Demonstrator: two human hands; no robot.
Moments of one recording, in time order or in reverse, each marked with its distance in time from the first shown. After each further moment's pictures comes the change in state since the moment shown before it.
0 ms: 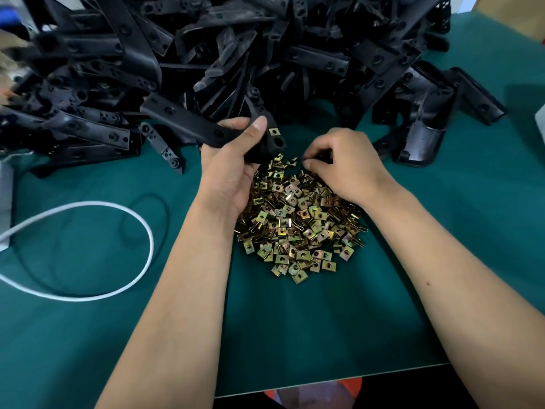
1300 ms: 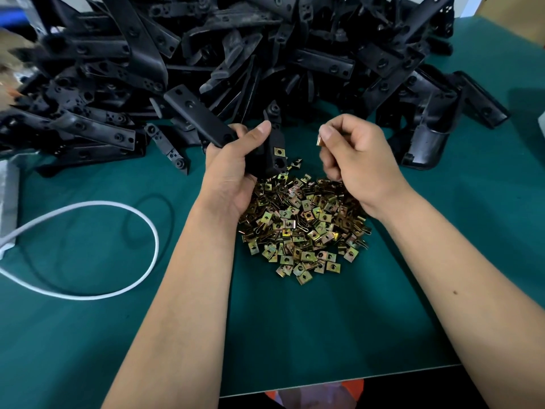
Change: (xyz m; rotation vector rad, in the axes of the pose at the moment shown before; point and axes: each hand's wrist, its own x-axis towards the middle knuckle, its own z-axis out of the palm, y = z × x) left_hand -0.002 0.006 -0.003 0.020 -0.008 -0.048; right_hand -0.015 -0.017 -0.008 0.779 0.076 0.110
